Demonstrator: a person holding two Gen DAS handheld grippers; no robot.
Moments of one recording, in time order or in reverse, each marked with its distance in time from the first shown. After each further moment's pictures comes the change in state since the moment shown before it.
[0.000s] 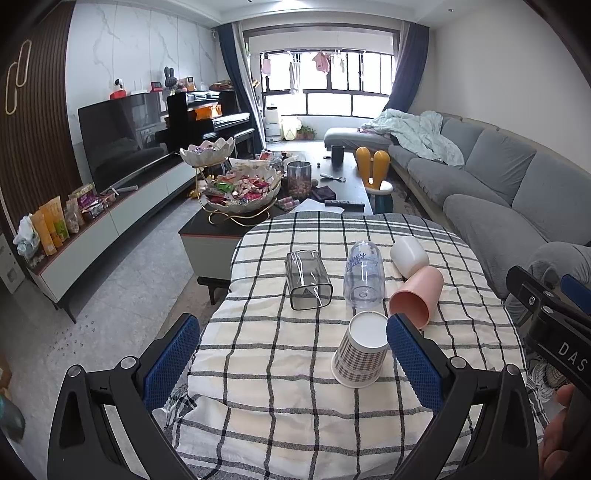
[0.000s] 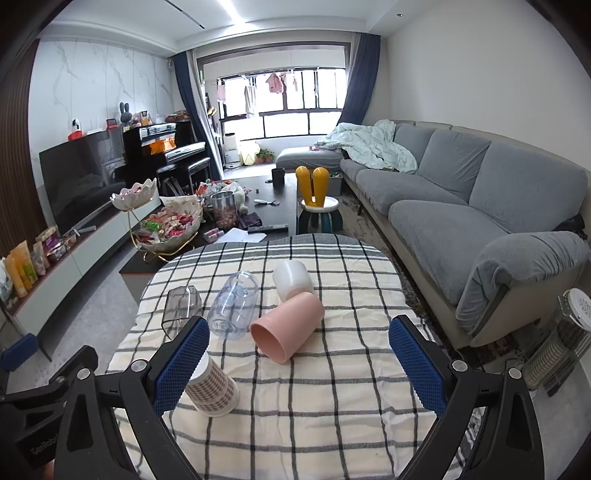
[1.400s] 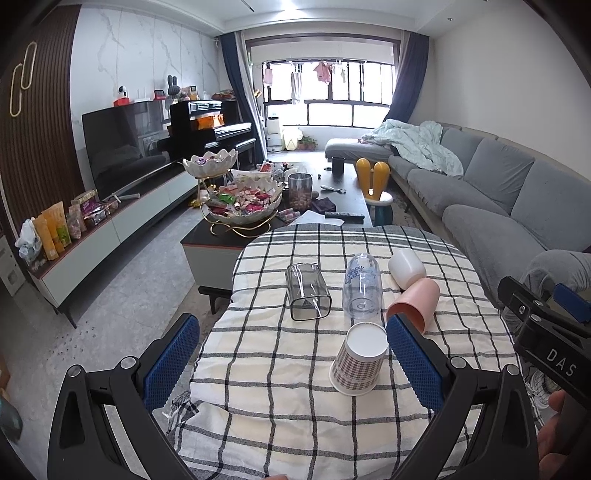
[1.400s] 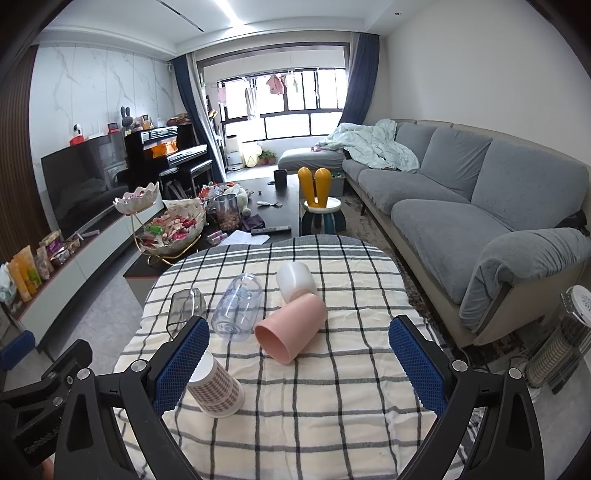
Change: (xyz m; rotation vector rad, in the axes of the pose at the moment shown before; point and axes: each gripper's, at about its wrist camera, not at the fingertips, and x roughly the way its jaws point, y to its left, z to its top) left arm -0.010 0.001 0.006 -0.010 -0.044 0.009; right arm 0.000 0.000 0.002 0.007 0.004 0.003
